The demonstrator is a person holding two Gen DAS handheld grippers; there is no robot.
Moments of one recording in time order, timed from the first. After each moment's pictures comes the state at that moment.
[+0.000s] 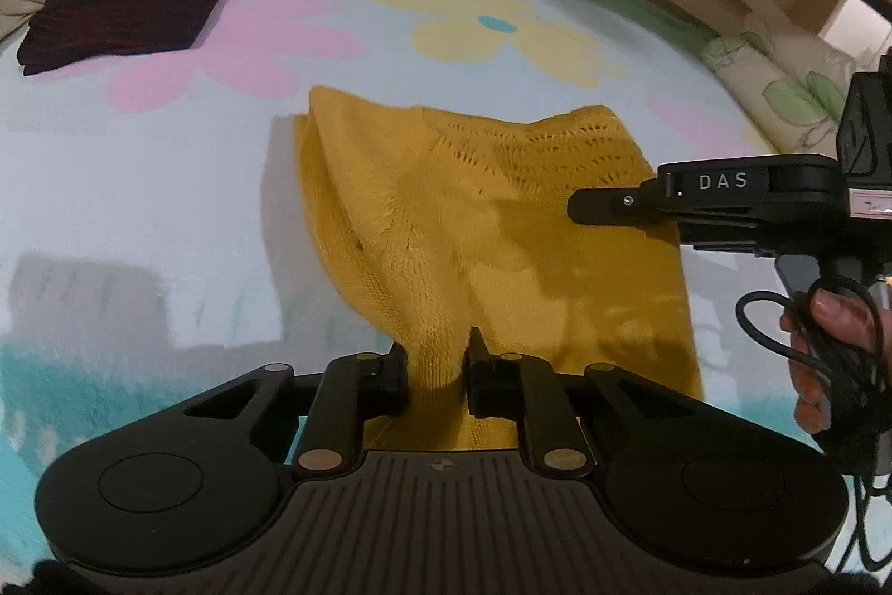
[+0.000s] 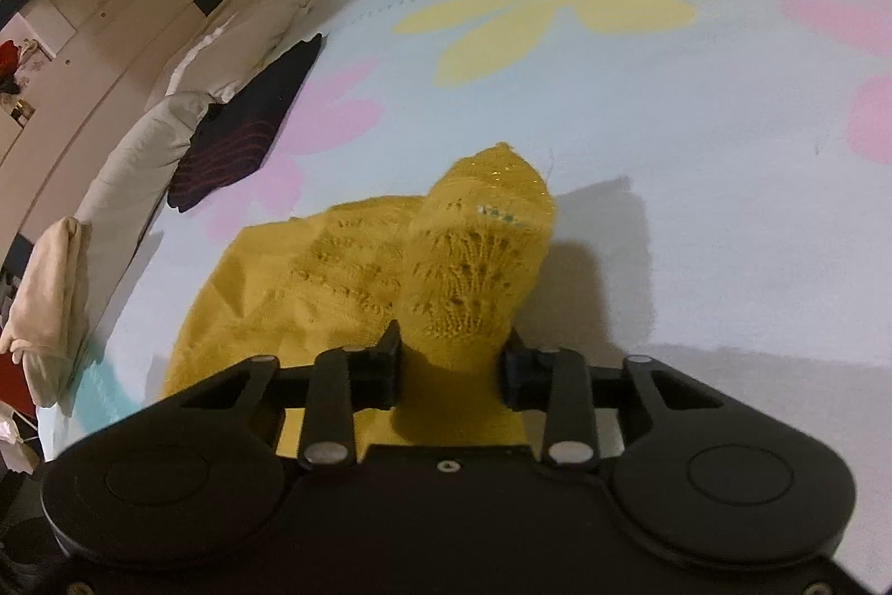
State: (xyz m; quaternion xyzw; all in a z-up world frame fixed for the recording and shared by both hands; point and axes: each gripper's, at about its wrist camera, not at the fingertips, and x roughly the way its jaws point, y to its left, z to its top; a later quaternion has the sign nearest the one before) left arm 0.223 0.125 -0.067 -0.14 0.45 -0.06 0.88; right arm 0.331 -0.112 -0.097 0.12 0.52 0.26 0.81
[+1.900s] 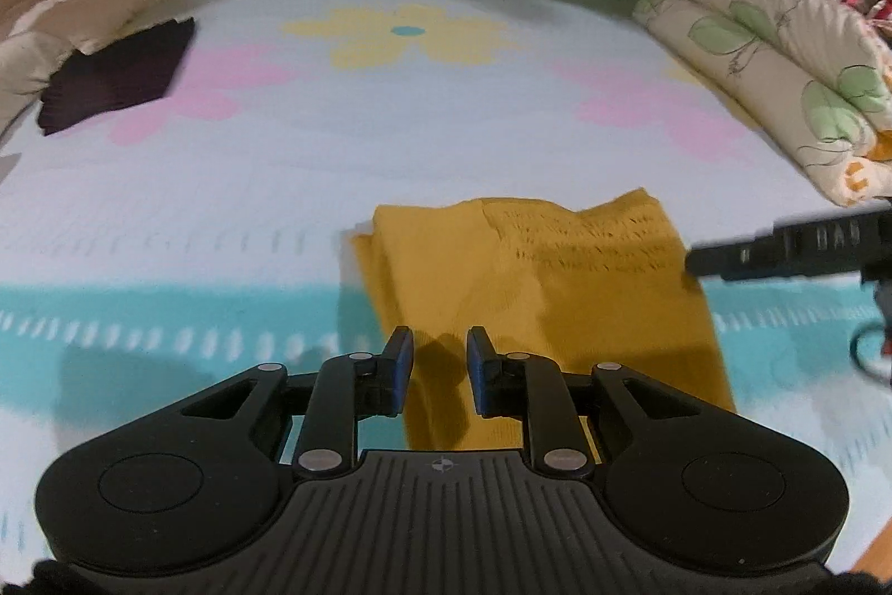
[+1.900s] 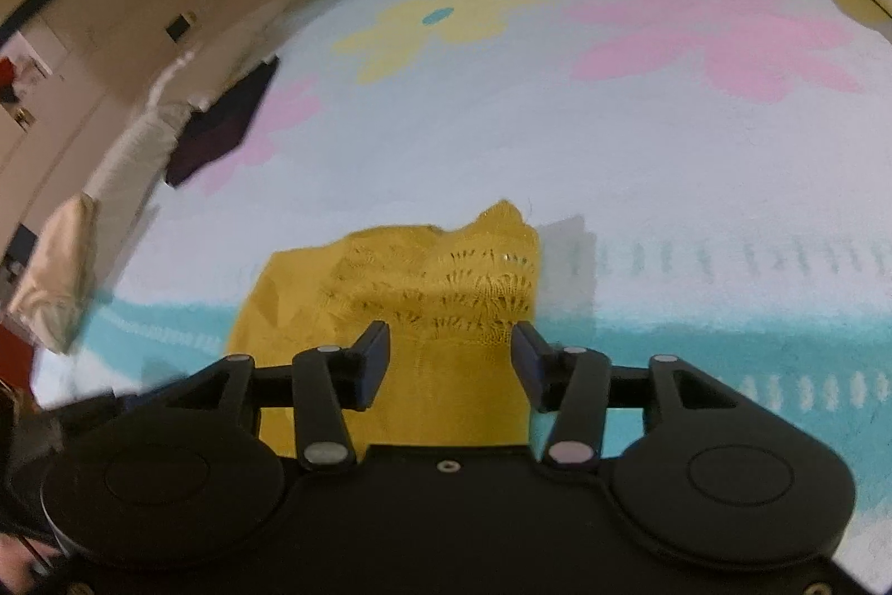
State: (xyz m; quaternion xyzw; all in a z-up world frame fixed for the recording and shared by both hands) left arm 0.163 0.025 -0.040 -0.05 0.44 -0.06 0.89; right arm 0.198 -0.231 -0.030 0.11 0.51 0.19 0.83
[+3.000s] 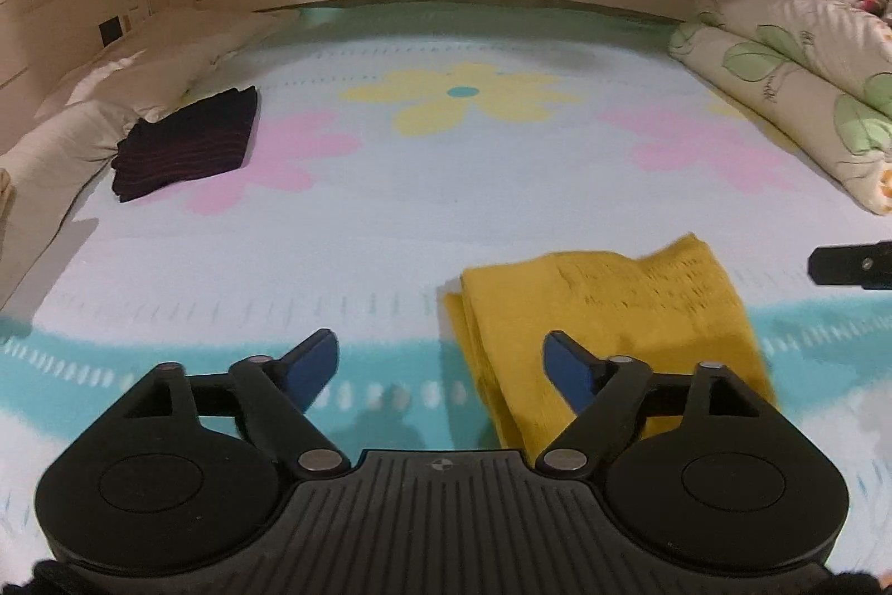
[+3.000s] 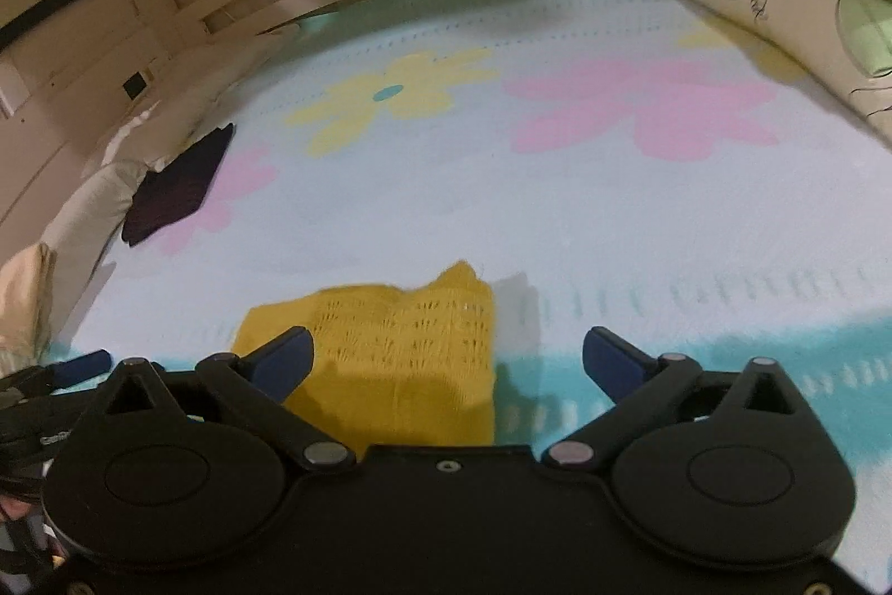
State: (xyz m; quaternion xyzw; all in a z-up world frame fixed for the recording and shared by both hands) left arm 0.112 0.055 -0.003 0.00 0.39 -0.01 0.92; right arm 0.150 -0.233 0.009 0.10 0.44 0.11 0.88
